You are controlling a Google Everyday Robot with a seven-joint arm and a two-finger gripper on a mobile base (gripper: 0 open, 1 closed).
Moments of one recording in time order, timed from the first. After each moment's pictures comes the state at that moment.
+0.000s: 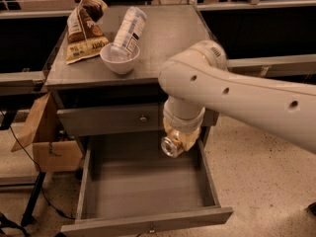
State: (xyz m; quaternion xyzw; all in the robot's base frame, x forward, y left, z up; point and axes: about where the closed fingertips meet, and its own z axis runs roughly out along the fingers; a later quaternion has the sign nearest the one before) arm 0.518 -0.061 0.743 -0.92 0.38 -0.09 0.05
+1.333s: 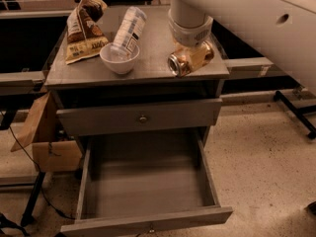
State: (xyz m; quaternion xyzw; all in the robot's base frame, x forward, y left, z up) arm 0.644 -0.093 0.930 -0.84 0.49 -0.23 0.07
